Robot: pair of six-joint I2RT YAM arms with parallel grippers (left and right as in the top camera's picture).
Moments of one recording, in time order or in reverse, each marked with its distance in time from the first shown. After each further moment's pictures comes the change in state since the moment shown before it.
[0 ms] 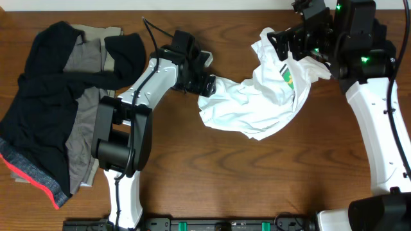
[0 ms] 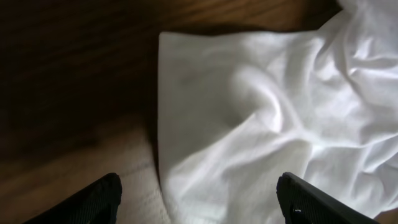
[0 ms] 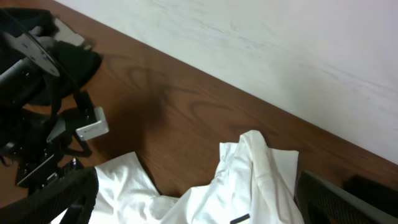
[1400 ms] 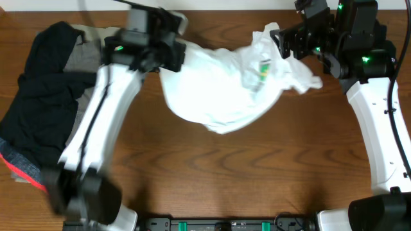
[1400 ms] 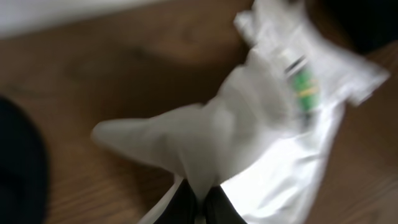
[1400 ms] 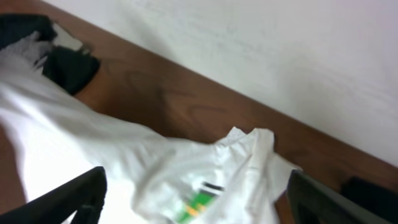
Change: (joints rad) left arm 0.103 -0.465 0.014 -0.026 -0.078 0.024; right arm -0.005 0.000 0.000 0.027 0.000 0.019
